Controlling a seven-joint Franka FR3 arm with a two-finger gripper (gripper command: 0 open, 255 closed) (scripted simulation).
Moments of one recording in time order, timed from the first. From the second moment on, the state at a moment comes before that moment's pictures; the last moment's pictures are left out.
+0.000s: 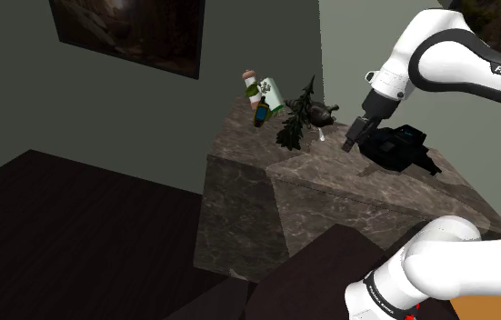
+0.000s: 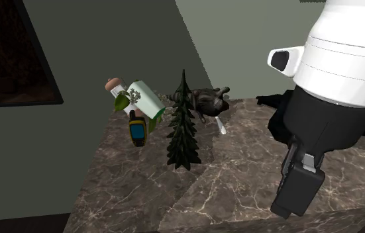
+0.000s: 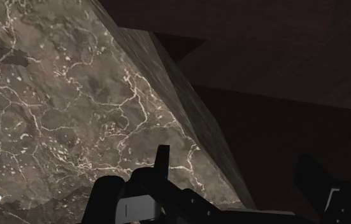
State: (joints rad) arm -0.02 -0.80 -0.06 -2.42 0.00 1.65 -0.14
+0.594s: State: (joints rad) arm -0.05 -0.63 -0.06 -2.37 -0.03 1.90 -0.09
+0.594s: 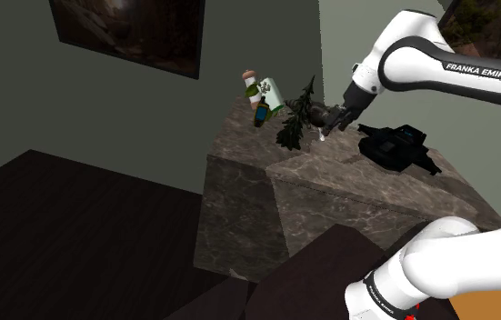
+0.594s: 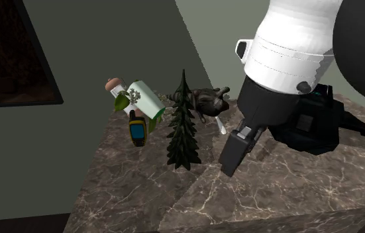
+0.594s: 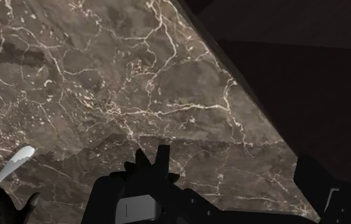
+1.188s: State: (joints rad) arm -0.10 -0.39 -0.07 -2.24 -0.07 2.18 0.00
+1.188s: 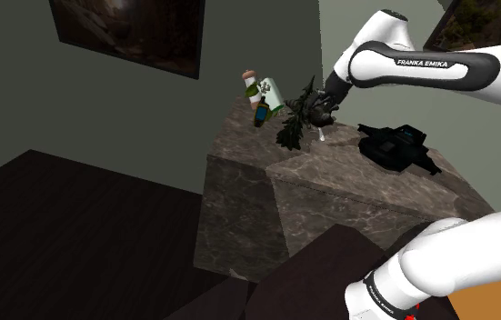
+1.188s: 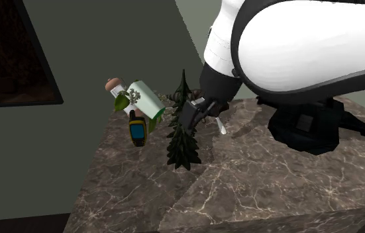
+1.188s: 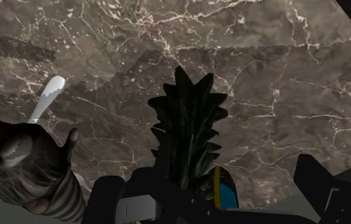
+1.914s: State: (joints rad) arm -0.14 -0.19 -0.07 -2.12 -0.12 2.39 0.08
